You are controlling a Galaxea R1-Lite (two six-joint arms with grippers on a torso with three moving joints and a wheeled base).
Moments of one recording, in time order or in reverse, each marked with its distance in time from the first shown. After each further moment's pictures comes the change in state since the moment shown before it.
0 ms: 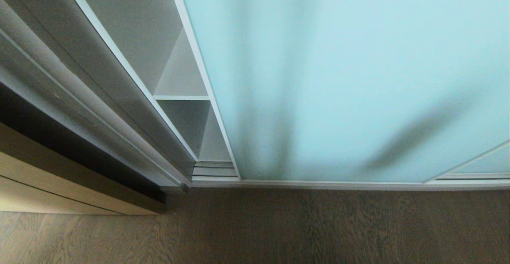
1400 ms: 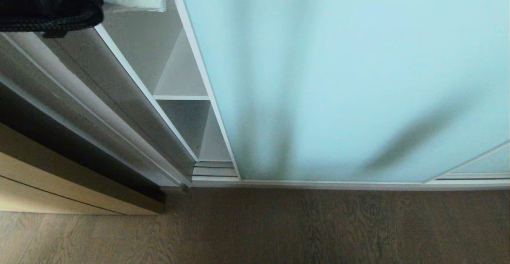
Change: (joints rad) left arm -0.506 0.281 -0.110 -0.028 0.338 -0.077; right arm 0.000 0.000 0.000 0.000 0.000 0.000
